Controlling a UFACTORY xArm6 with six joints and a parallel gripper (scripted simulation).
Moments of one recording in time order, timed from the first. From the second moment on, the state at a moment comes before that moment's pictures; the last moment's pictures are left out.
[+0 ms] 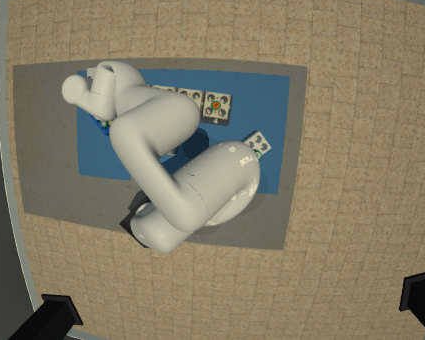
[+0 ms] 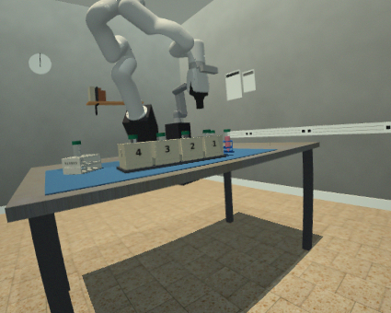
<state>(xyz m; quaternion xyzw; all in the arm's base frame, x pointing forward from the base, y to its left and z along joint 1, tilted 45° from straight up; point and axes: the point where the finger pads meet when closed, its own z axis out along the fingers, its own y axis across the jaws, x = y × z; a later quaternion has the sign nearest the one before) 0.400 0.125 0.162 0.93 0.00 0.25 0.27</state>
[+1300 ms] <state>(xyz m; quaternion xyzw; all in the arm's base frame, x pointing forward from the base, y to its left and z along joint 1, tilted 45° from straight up) 0.296 0.016 0.082 0.82 0.48 0.00 0.30</state>
